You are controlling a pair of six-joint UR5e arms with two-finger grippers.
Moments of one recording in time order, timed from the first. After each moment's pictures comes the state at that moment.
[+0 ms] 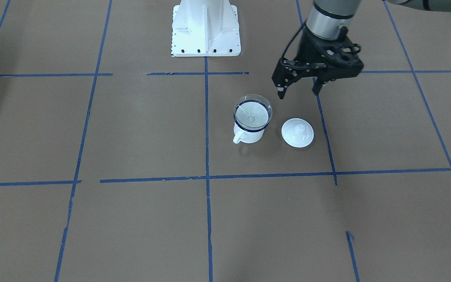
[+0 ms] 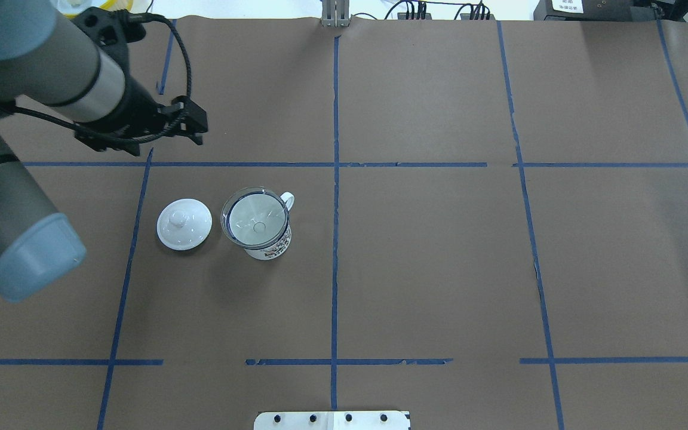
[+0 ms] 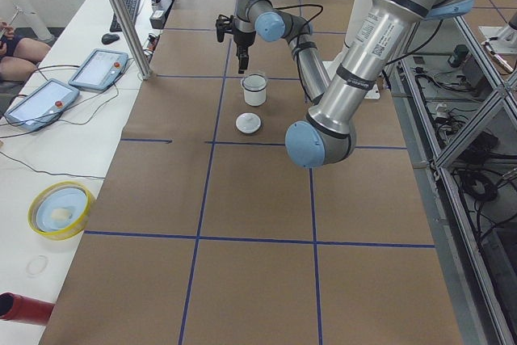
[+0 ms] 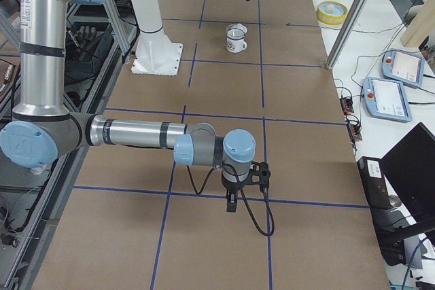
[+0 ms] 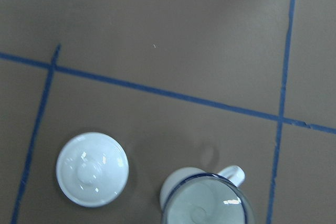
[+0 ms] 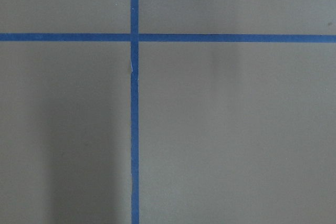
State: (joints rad) left arm -0.87 -2.06 -2.07 -1.37 -2.00 -1.07; right arm 1.57 -1.68 1.66 -1.57 2.29 0.01
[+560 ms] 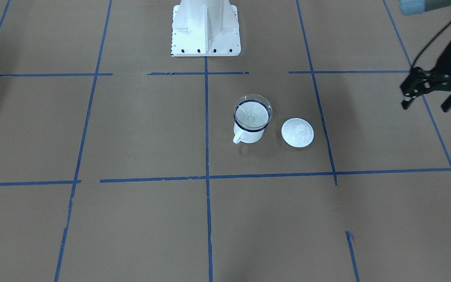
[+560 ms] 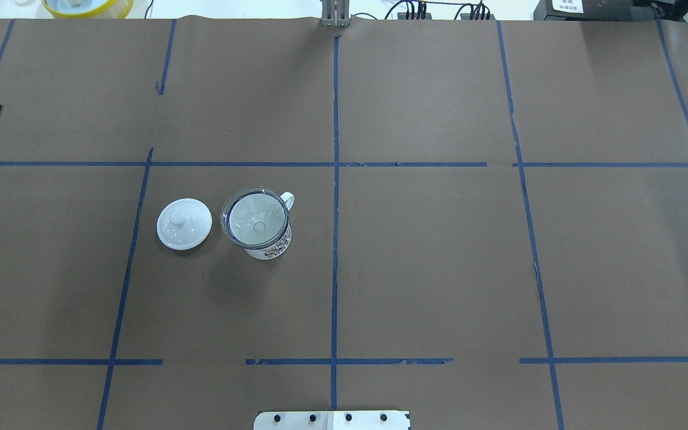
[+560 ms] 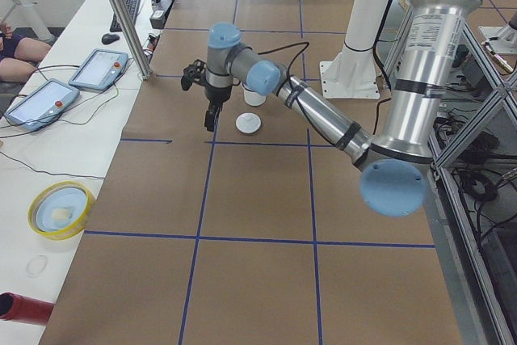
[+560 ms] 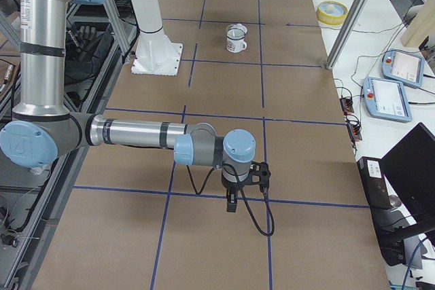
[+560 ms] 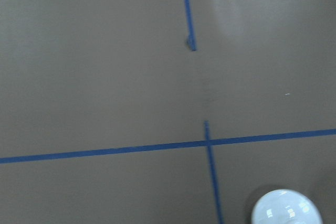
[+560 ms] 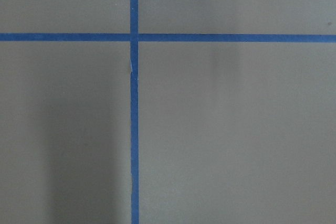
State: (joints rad) left arm -1.29 -1.67 -1.98 -1.59 -2.22 -0.37; right arm 1.57 -1.68 1.66 -1.57 2.29 0.01
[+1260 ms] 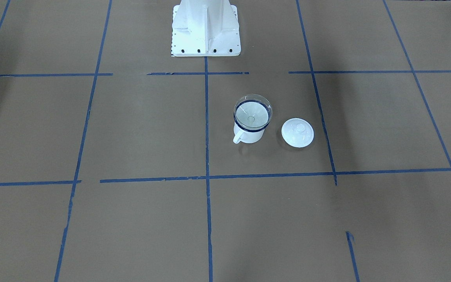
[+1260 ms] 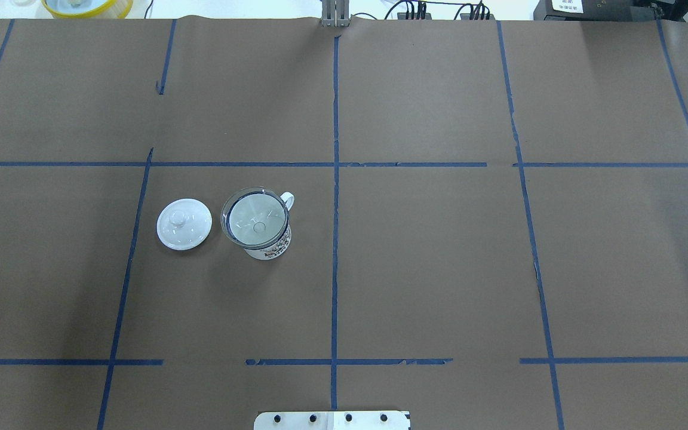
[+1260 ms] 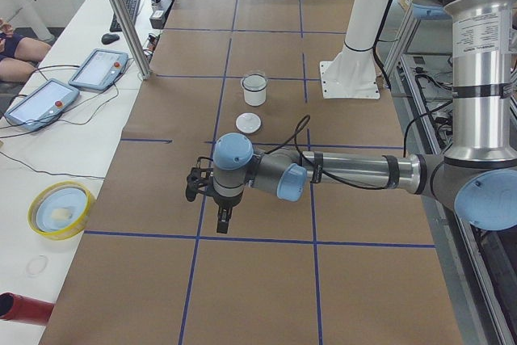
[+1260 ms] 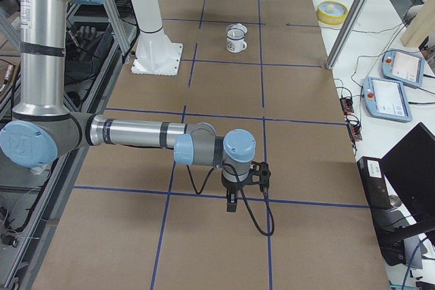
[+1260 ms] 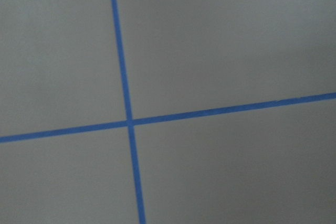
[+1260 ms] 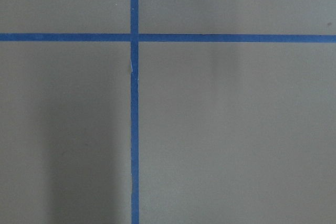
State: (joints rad) left arm -1.51 -1.46 -1.69 -1.84 -2.30 -0.21; right arm 1.57 -1.68 1.66 -1.57 2.29 0.01
